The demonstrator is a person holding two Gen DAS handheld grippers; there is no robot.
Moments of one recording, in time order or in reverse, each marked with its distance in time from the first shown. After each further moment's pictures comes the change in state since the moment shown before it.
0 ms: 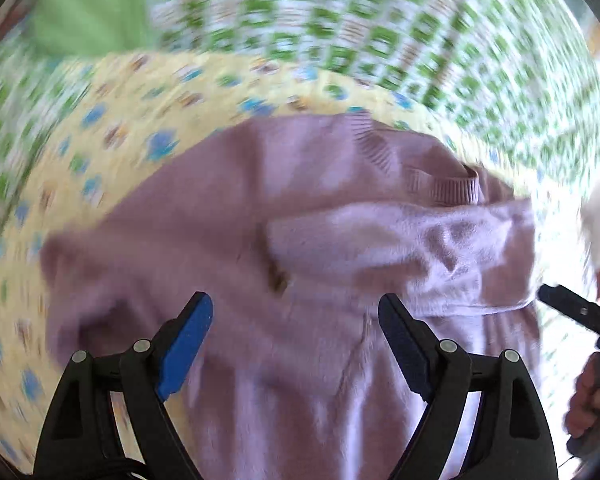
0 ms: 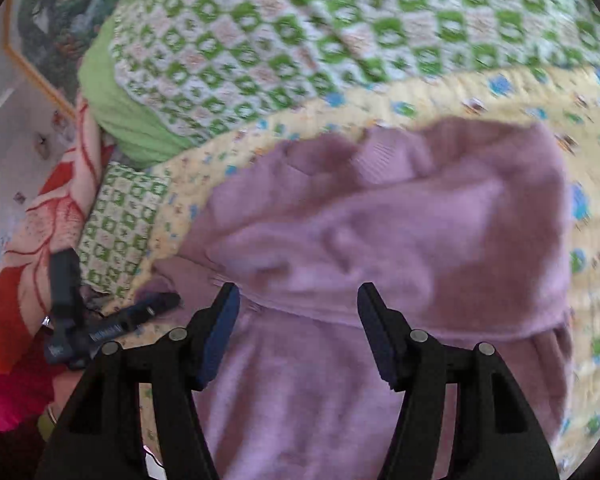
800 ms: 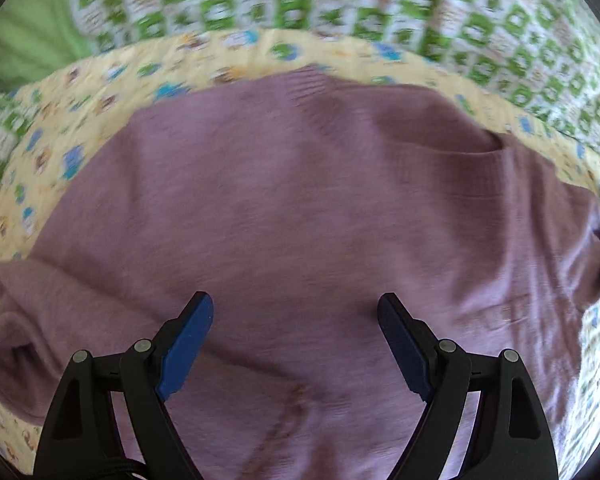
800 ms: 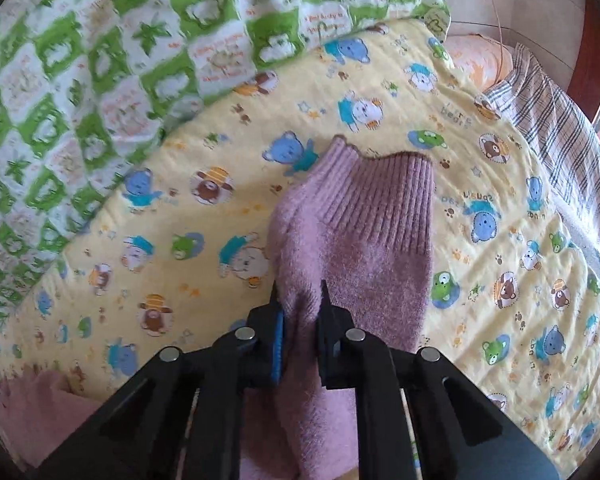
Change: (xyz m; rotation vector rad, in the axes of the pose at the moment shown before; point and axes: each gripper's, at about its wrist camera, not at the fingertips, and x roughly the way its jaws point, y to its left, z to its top) left arm 0.065 -0.071 0.017 -0.028 0.024 0.116; right arm -0.115 -0.301 0.117 0.417 -0.319 -0.636
